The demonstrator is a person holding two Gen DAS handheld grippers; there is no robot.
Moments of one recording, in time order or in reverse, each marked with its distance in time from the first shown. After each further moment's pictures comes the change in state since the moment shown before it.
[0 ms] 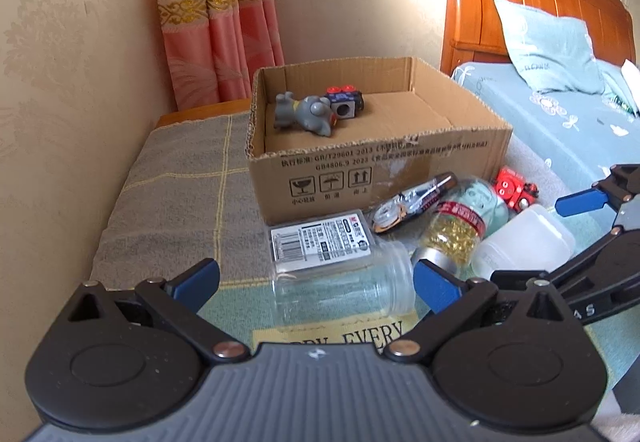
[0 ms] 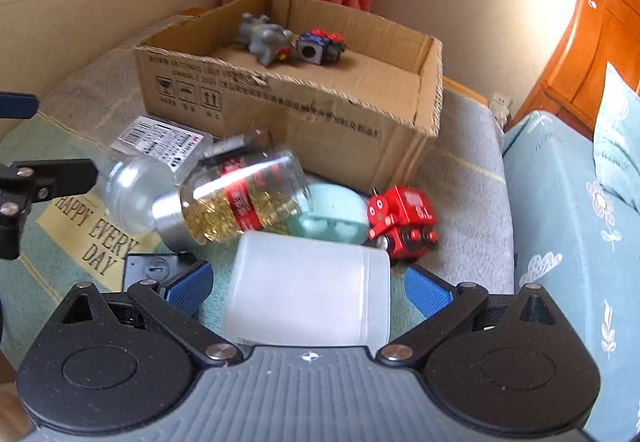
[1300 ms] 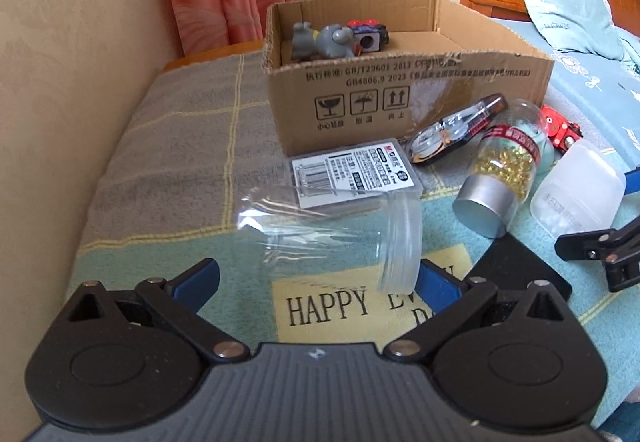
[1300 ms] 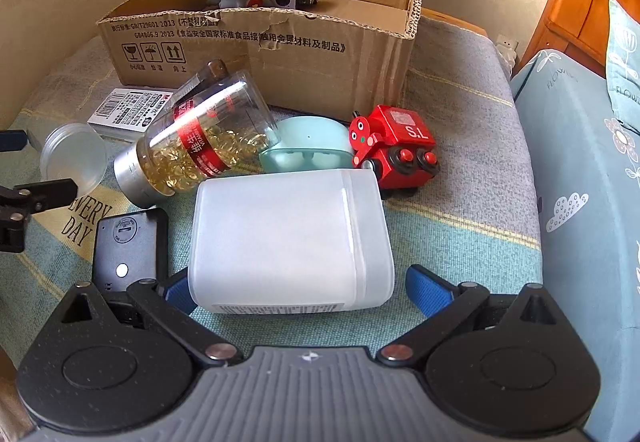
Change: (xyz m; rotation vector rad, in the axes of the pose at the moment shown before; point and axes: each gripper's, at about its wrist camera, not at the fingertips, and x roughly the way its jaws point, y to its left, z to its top) left arm 0.039 0.012 -0.028 0.004 0.123 0.027; right arm 0.021 -0.026 -0.024 0.107 0.088 0.084
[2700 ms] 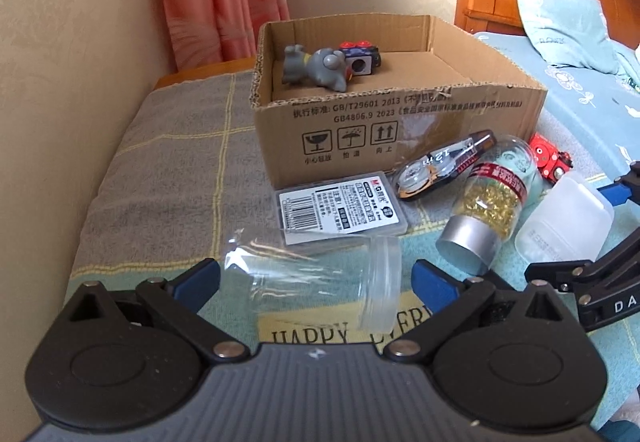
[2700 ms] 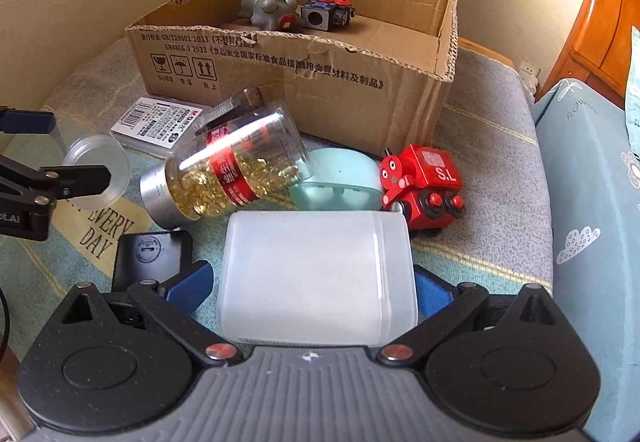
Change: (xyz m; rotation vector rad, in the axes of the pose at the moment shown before) left arm -0.003 -0.003 0.020 -0.018 -0.023 -0.026; right arm 0.001 0.009 0.014 -0.073 -0.038 0.044
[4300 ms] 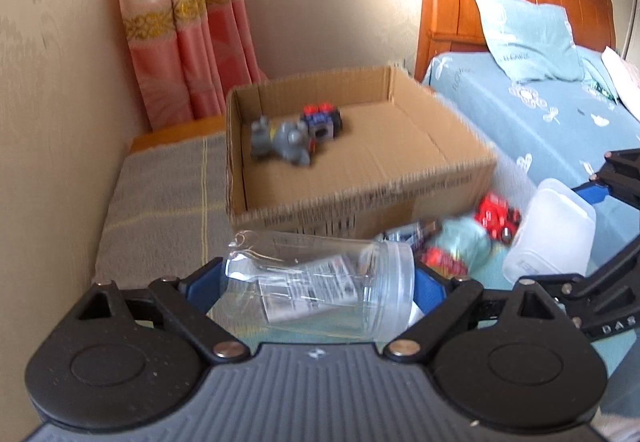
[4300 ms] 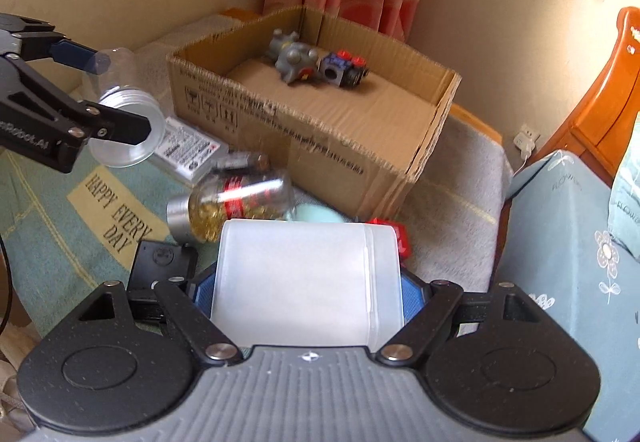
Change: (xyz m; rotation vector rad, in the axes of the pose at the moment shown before) left arm -0.038 -0.006 0.065 0.070 -0.057 -0.082; right arm -0.062 0.000 0.033 -0.204 -0.036 -0.047
